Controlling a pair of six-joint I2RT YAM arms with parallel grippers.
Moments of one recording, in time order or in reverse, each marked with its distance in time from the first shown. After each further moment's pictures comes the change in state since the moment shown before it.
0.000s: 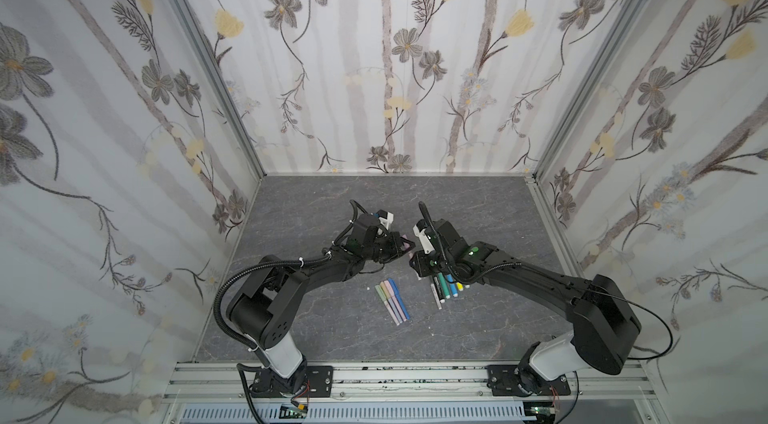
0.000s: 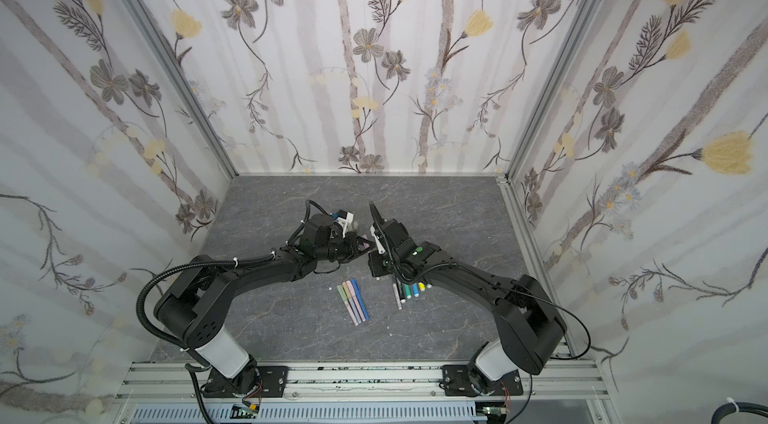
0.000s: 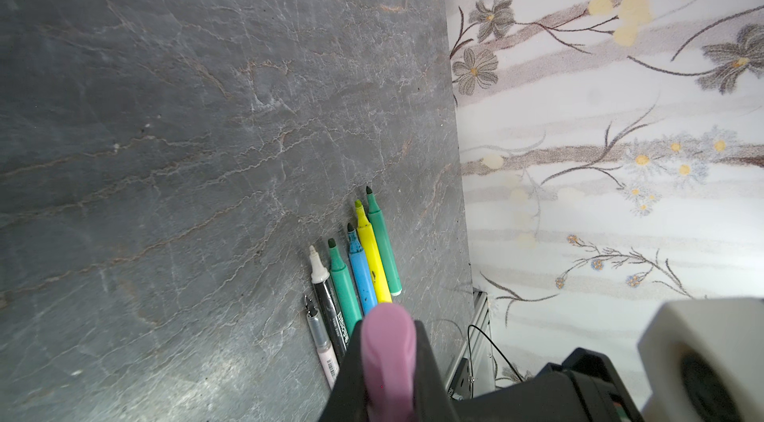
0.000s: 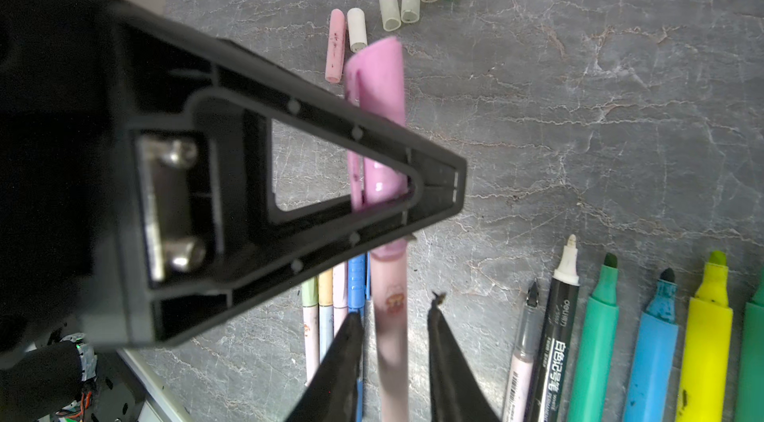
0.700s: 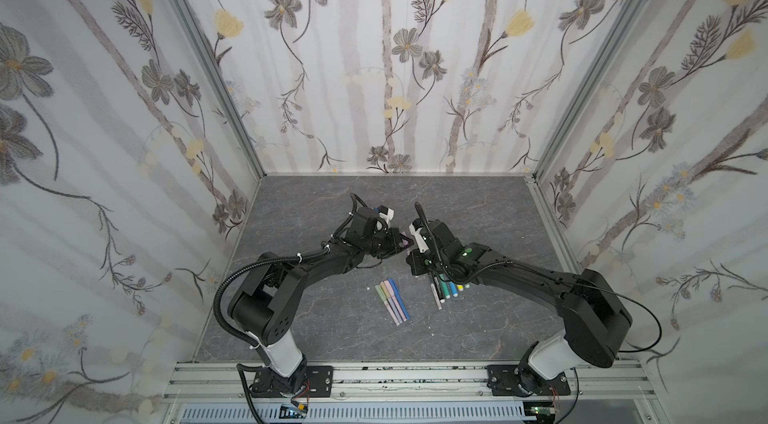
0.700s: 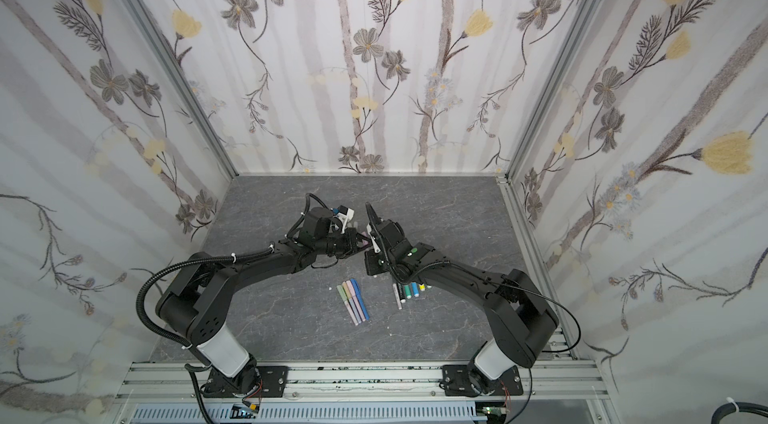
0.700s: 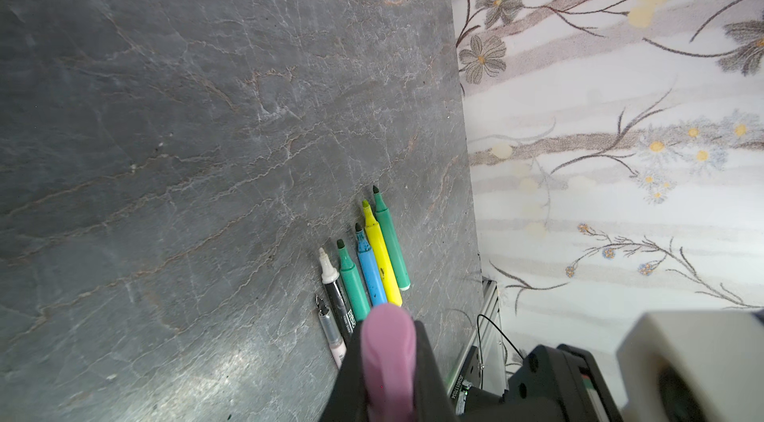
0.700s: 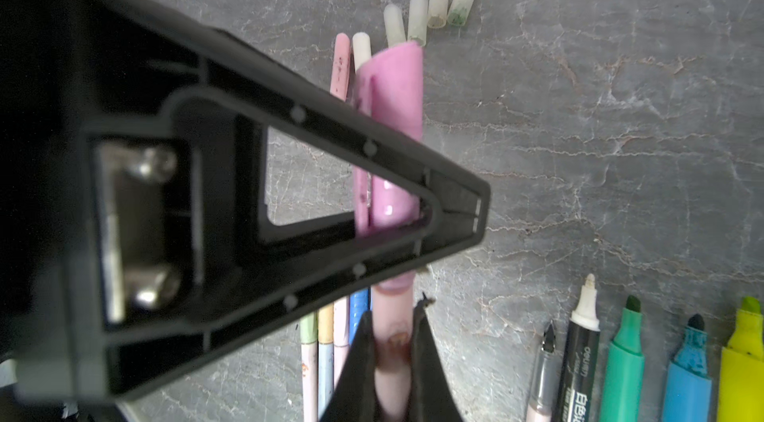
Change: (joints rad) left arm 0.053 0.034 0.103 -0.142 0.060 0.110; right arm 0.025 0.030 -0.021 0.110 0.037 0.015
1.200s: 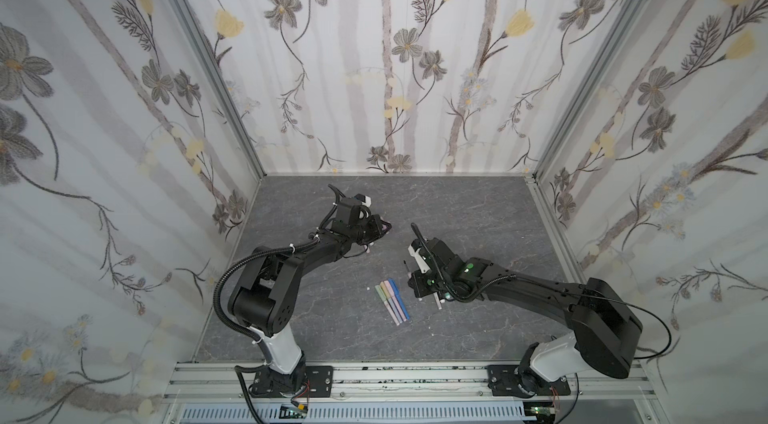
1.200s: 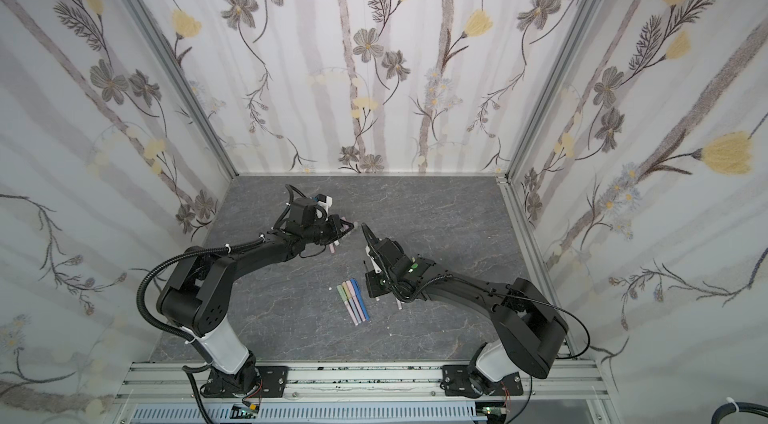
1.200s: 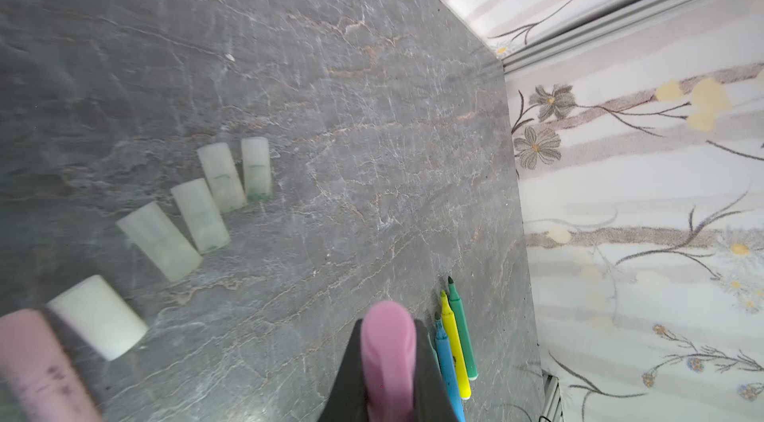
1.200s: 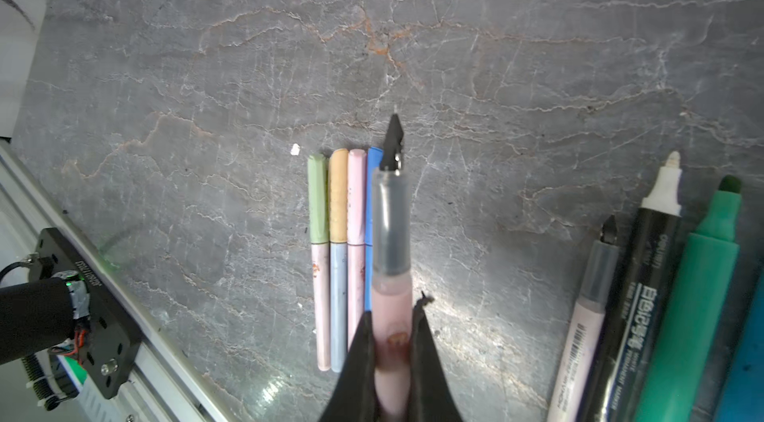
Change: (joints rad) left arm 0.145 0.008 0.013 -0.024 -0.135 0.076; right arm 0.071 -0.059 -0.111 -0.077 -0.037 0.037
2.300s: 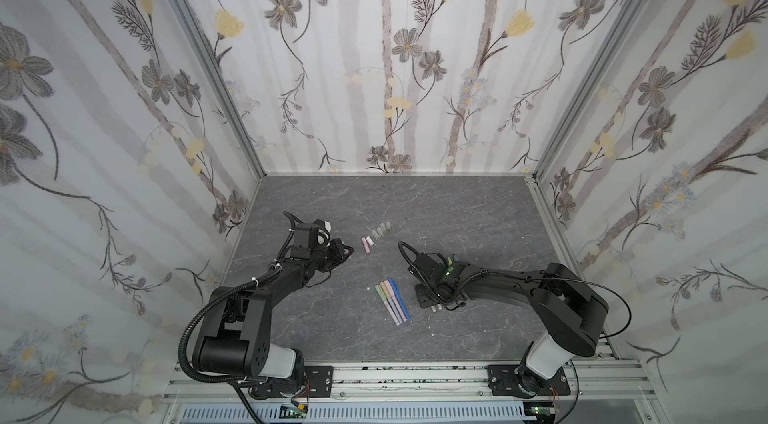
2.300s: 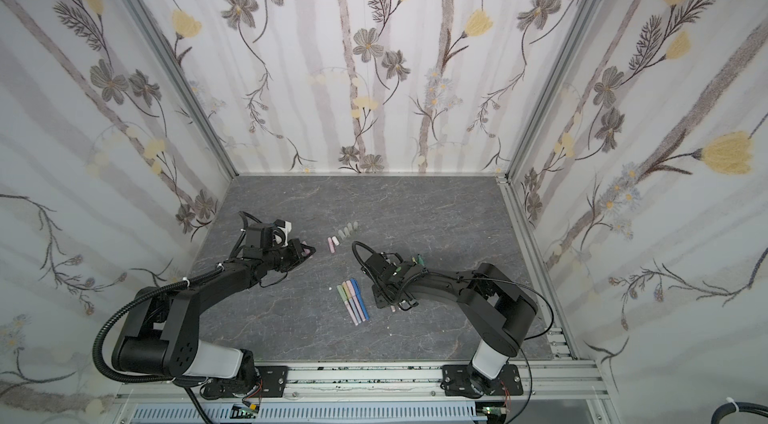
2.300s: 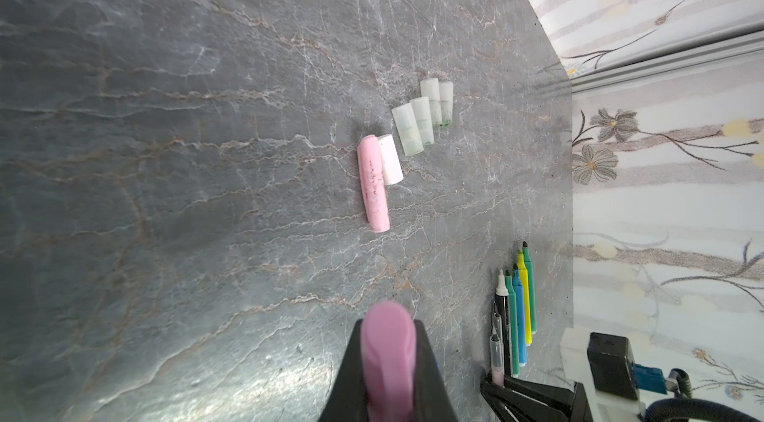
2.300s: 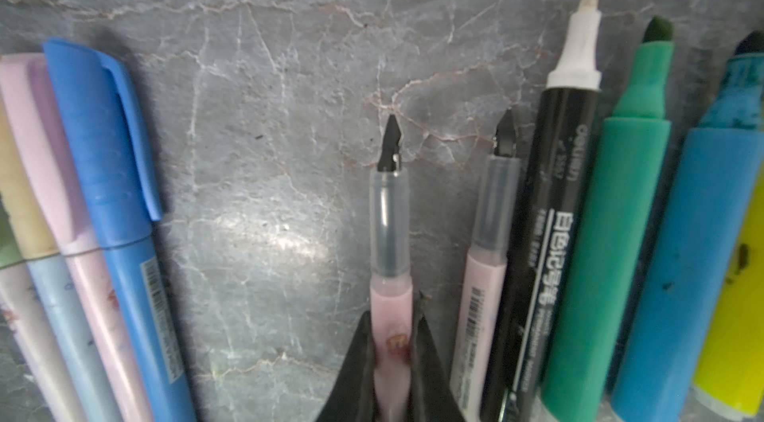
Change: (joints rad) left arm 0.258 -0.268 -0.345 -0.103 0.081 0.119; right arm 0.047 0.187 0.027 -0.158 0.241 0.053
